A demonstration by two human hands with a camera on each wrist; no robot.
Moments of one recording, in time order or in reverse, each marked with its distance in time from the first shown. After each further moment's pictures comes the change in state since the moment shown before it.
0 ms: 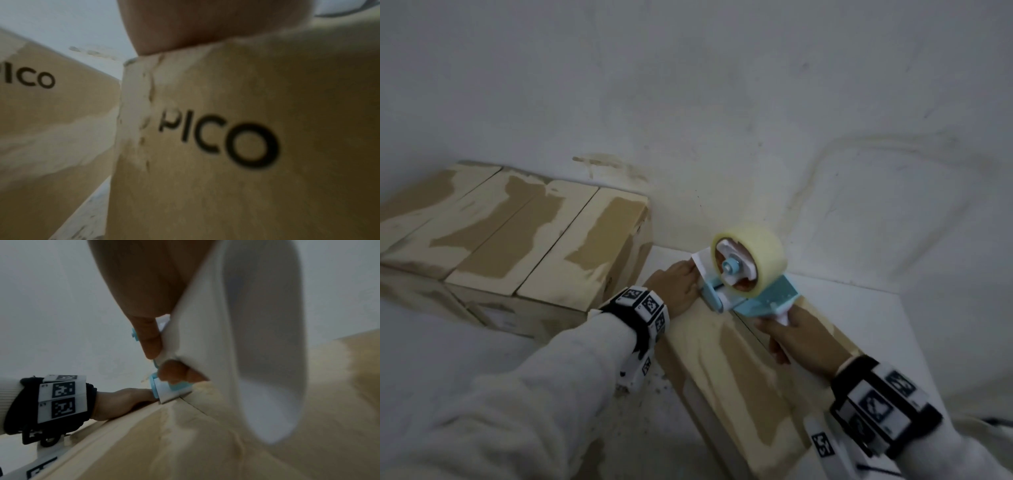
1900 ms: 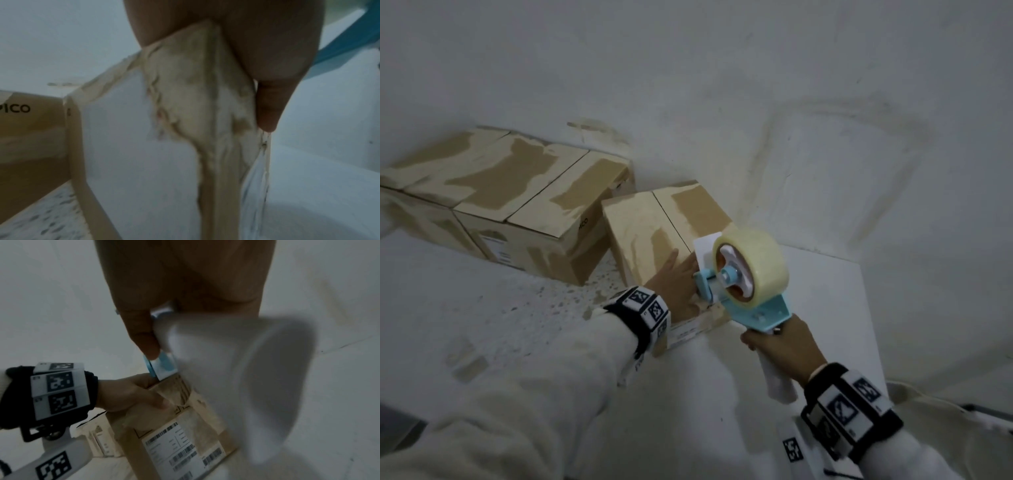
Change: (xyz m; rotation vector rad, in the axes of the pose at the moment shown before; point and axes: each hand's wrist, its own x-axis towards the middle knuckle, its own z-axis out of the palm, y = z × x) left_hand -0.082 0.155 0.048 0.433 -0.013 0.049; right_hand -0.104 0.095 -0.040 0.046 0.083 0.042
